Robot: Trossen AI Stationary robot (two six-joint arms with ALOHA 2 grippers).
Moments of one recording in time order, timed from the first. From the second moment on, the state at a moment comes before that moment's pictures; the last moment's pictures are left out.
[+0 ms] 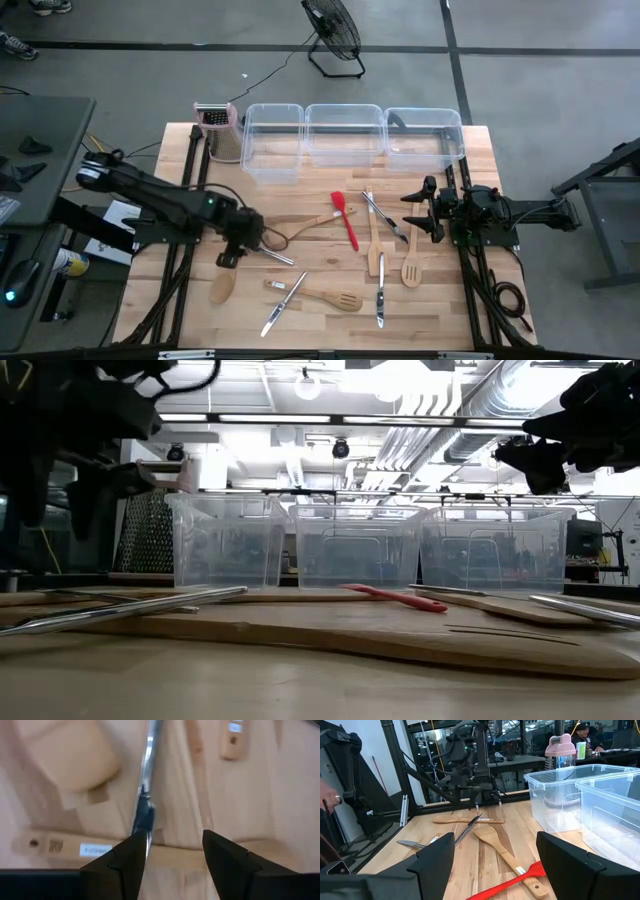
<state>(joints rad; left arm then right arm) -0.25 1.20 0.74 -0.76 0.14 -0.04 0.00 0.01 0.01 0.03 0.00 0.16</state>
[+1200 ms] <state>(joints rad) -0.34 1.47 0.67 -0.50 -0.07 0.01 0.00 0.05 0.01 0.03 0.00 0.16</state>
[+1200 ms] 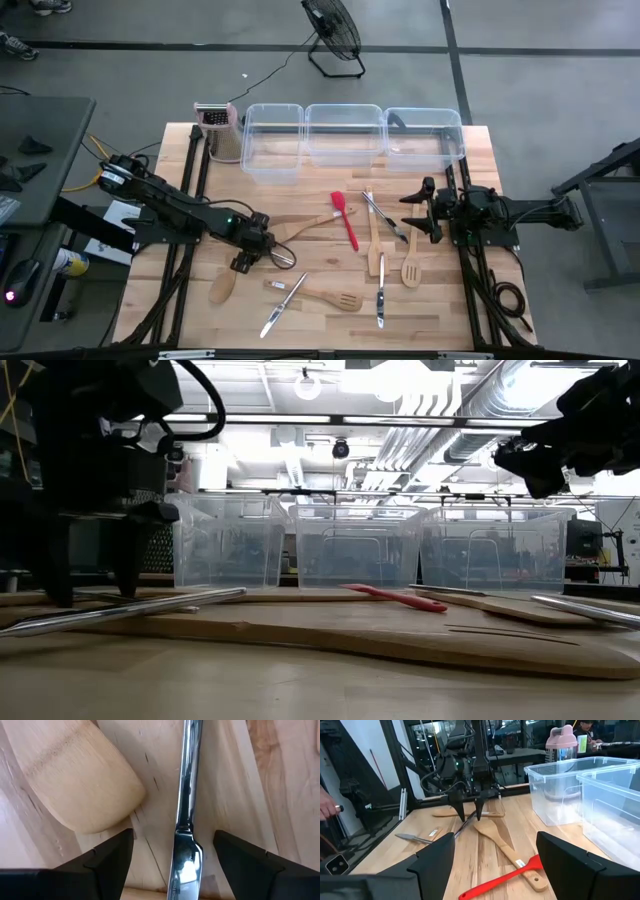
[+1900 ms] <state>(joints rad) -0.34 1.47 0.67 -0.51 -0.02 -0.03 0.00 0.05 0.01 0.03 0.00 0.16</state>
